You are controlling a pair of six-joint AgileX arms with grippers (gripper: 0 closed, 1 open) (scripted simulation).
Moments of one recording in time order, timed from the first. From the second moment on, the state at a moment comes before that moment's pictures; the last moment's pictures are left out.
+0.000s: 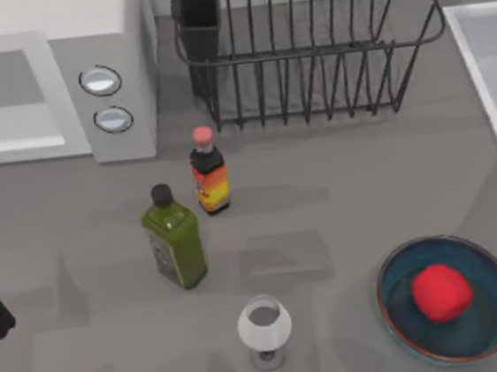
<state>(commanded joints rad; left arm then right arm) 0.00 0.00 0.00 0.00 0.00 0.00 -0.38 2.69 2.20 -0.99 -0.03 -0.36</state>
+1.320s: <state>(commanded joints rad) 0.00 0.00 0.00 0.00 0.00 0.00 -0.79 1.52 1.63 -1.60 -0.07 -0.78</state>
